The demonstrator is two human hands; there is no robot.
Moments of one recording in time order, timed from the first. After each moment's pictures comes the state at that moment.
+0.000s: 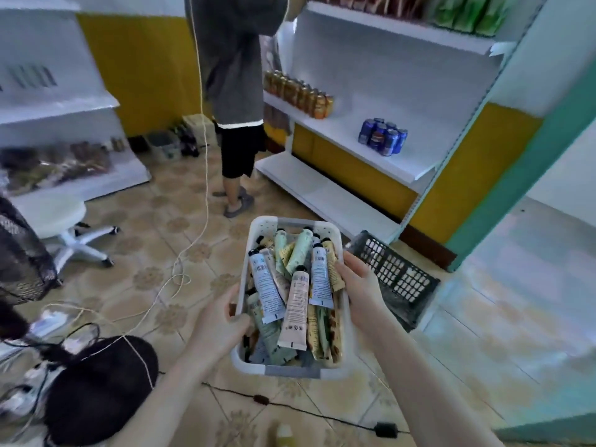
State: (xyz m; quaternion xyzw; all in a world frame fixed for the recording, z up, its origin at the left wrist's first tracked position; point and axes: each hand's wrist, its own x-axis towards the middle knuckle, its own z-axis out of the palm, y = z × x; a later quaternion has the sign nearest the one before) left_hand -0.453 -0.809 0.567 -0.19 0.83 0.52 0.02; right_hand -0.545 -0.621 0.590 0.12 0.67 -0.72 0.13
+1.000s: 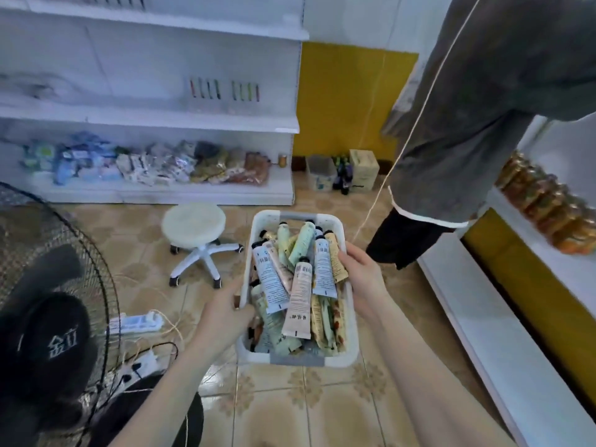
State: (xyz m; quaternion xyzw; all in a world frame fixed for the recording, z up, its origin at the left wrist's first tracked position) left_hand -0.765 -1.207 0.559 -0.43 0.72 0.52 -0.17; right_hand -0.963 -1.121 0.576 -0.07 0.65 -0.66 0.36
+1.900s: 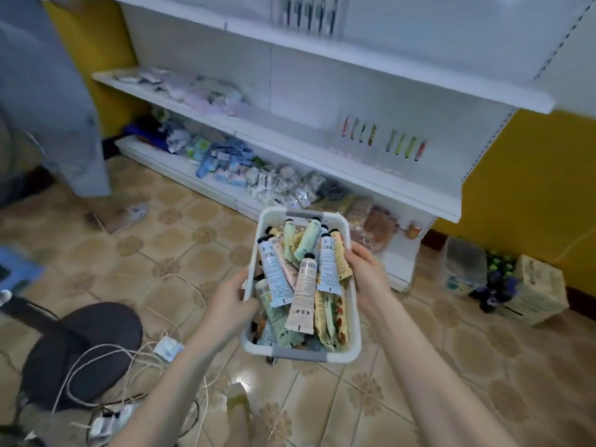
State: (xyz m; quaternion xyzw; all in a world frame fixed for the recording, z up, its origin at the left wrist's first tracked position) left_hand -0.873 -1.618 0.570 -0.63 0.55 0.46 -0.28; right_hand -1.080 -1.650 0.576 -0.23 0.61 -0.53 0.55
